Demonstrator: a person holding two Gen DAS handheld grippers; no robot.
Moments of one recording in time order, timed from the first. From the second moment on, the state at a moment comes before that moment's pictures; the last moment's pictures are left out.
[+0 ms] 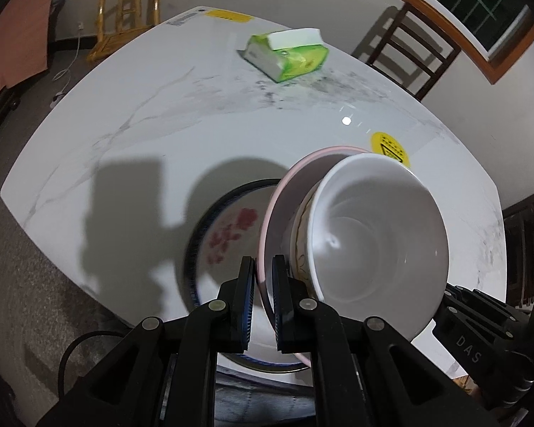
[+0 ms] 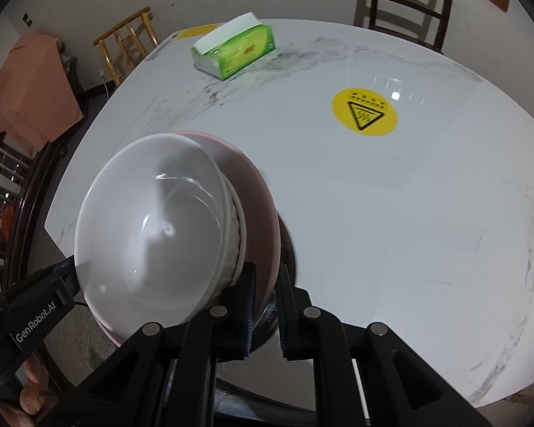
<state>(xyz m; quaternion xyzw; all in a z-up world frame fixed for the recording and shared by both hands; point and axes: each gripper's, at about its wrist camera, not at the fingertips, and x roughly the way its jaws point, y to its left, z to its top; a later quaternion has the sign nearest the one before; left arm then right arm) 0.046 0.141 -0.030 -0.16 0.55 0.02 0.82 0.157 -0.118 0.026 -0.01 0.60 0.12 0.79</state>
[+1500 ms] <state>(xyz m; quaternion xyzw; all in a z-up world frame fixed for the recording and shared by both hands) 0.038 0.170 -0.047 -0.14 0.52 0.04 0.84 0.152 -0.102 0.017 -0.02 0.58 0.11 0.81</state>
